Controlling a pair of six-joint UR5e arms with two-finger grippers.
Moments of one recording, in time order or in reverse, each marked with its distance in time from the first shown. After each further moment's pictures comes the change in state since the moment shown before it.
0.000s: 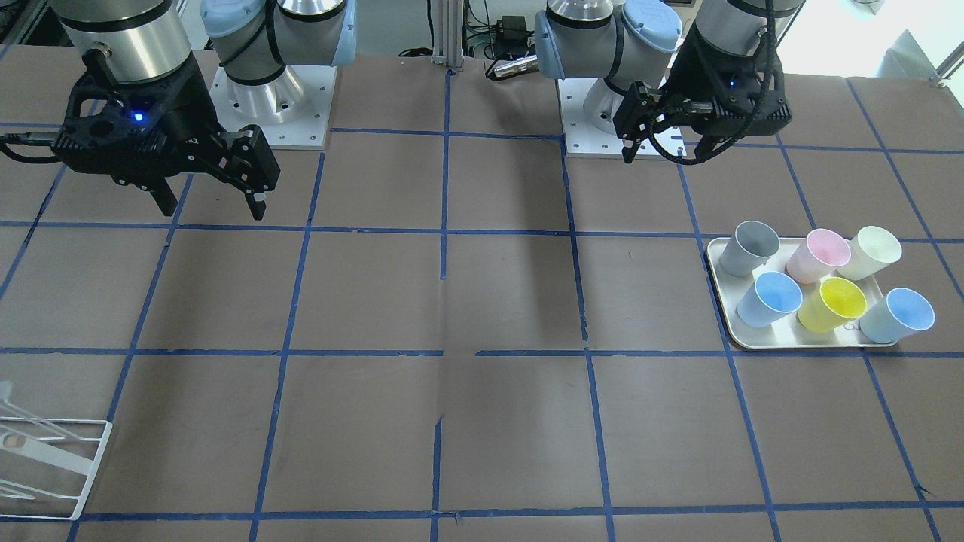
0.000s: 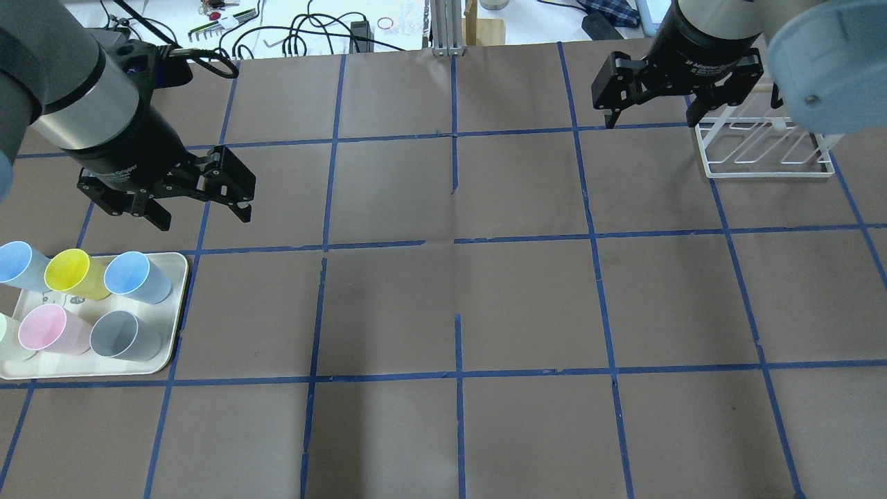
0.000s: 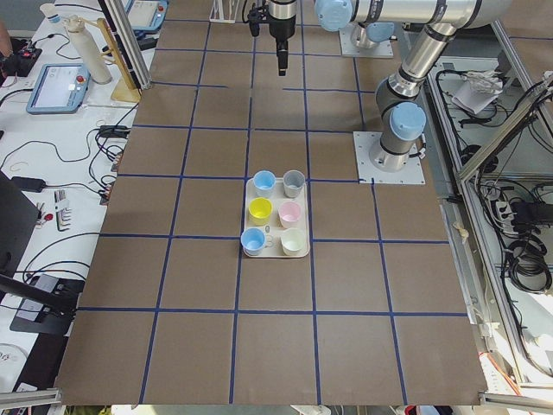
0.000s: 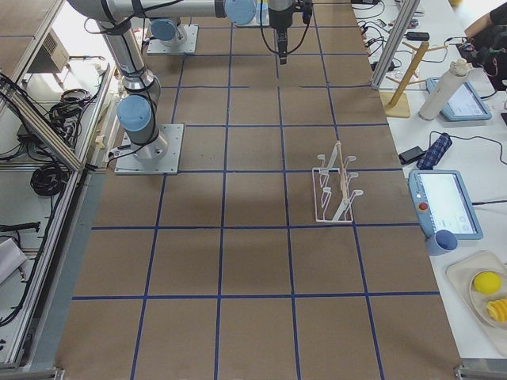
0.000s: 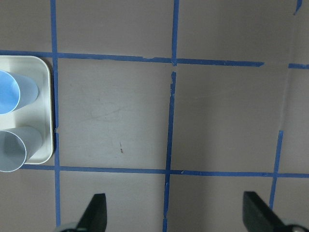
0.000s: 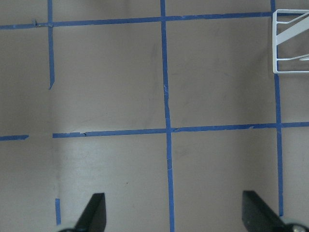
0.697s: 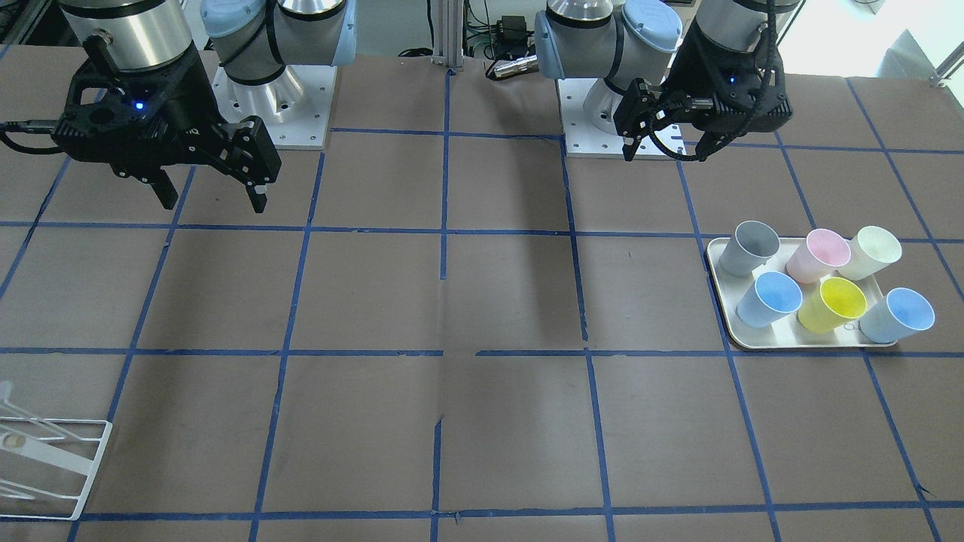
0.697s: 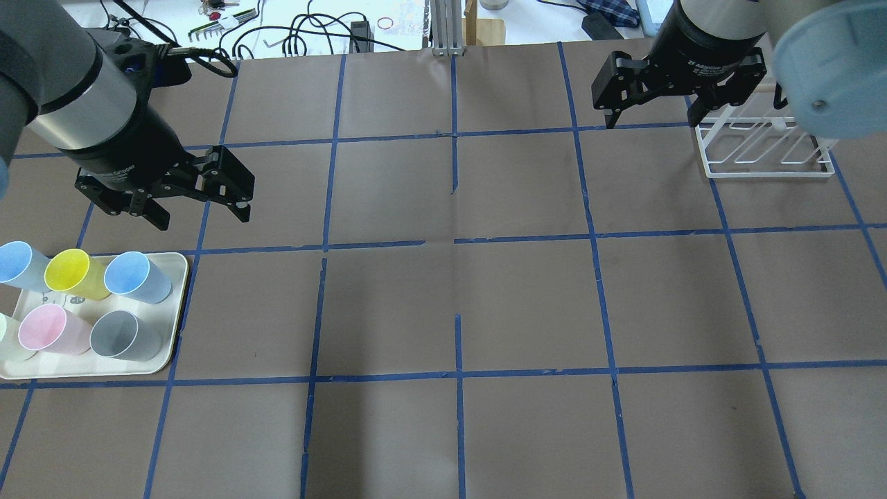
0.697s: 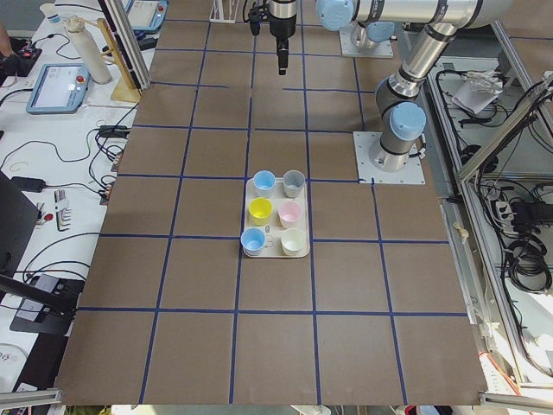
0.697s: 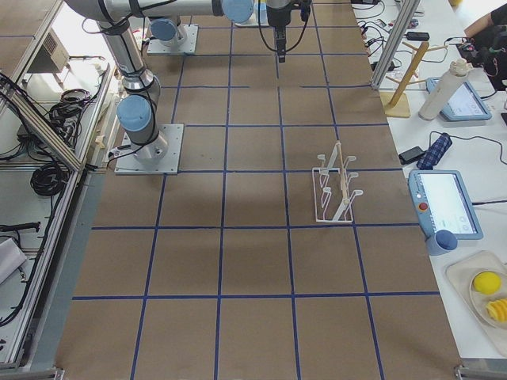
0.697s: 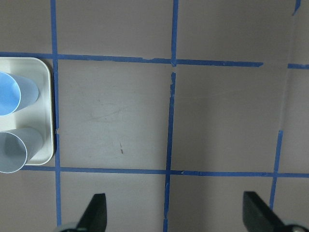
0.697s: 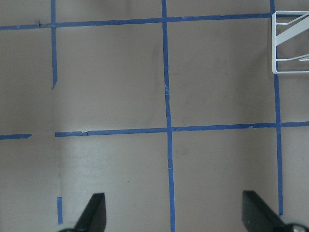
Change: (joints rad) left arm 0.000 0.006 -0.001 0.000 0.000 0.007; right arm 0.003 -0.015 0.004 0.002 0.001 0.001
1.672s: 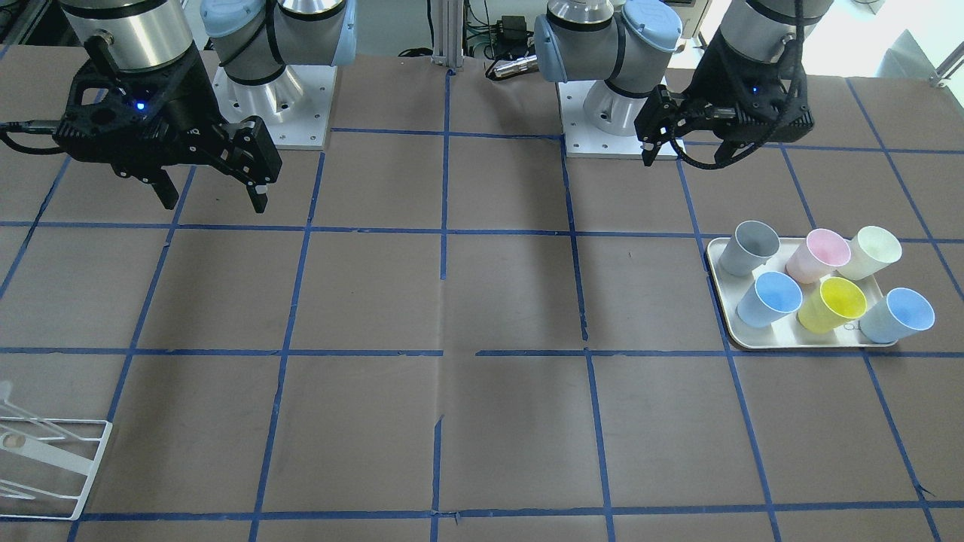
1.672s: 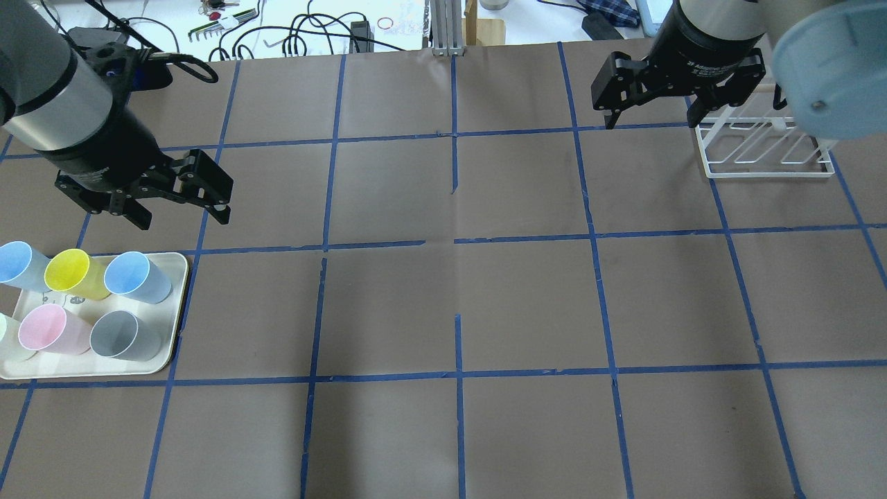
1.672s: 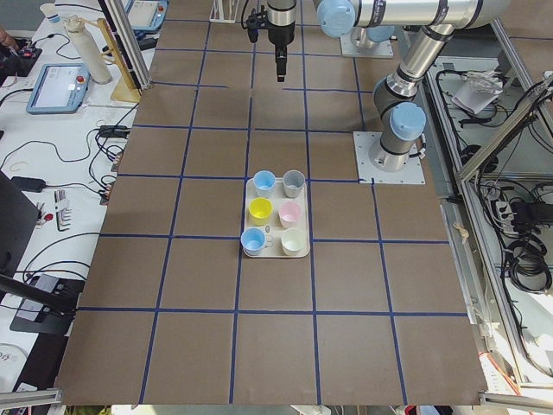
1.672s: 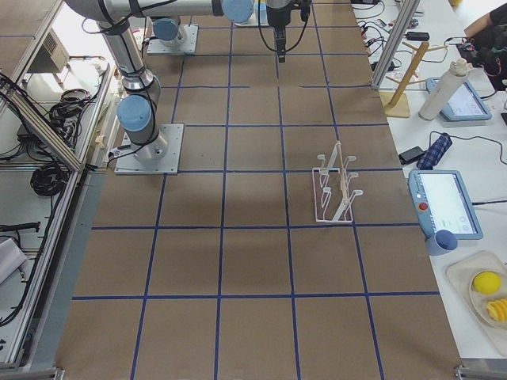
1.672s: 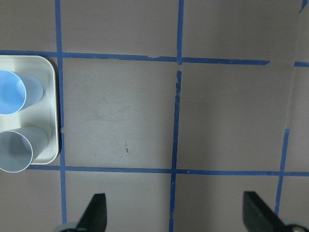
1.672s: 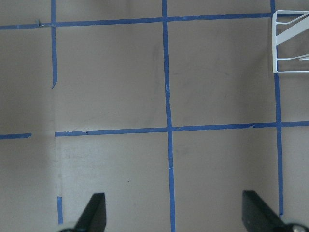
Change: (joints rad) left arm 0.092 -0.005 -0.010 0.004 0.002 0.149; right arm 0.001 0.000 0.001 0.000 0.000 0.000
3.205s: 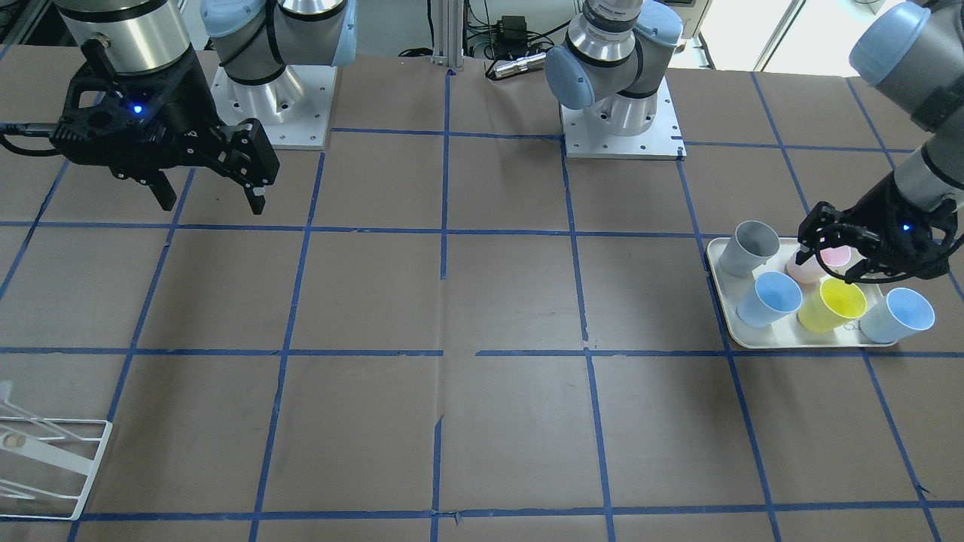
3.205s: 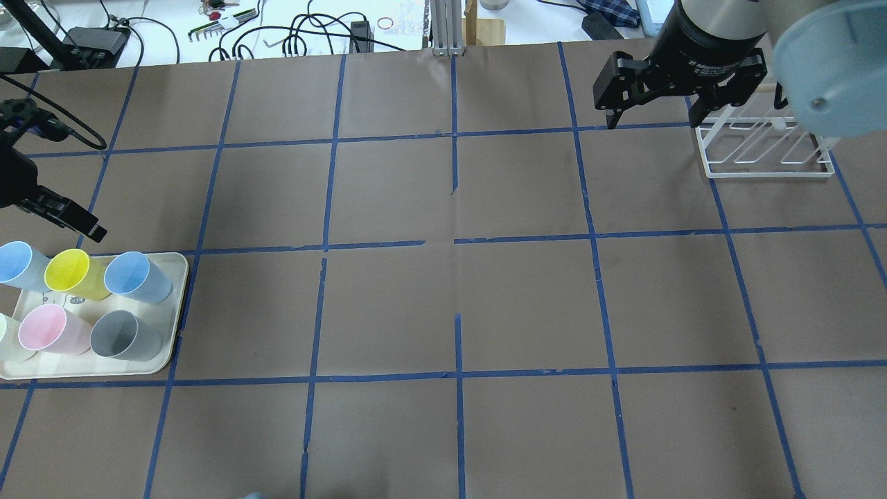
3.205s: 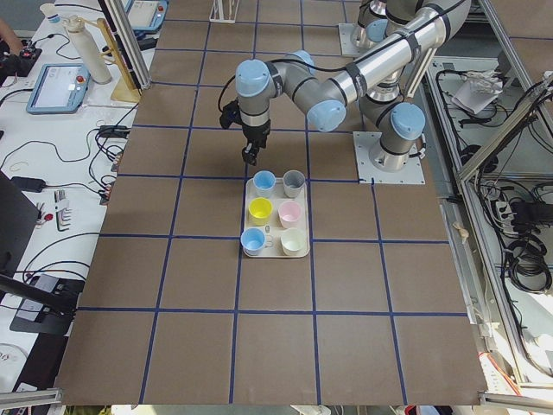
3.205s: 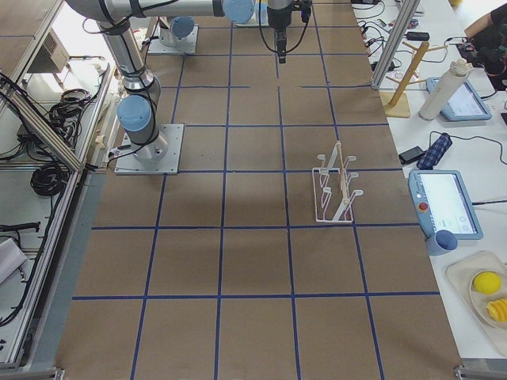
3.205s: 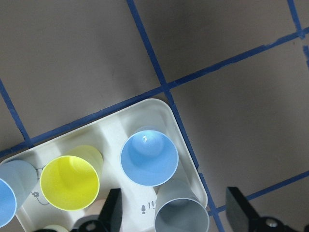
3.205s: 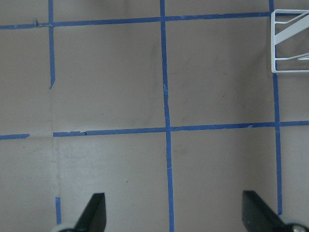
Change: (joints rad) left arm 0.422 -0.261 -0.117 0.404 -0.001 0.845; right arm -0.005 0.004 -0.002 0.002 -0.002 -0.002
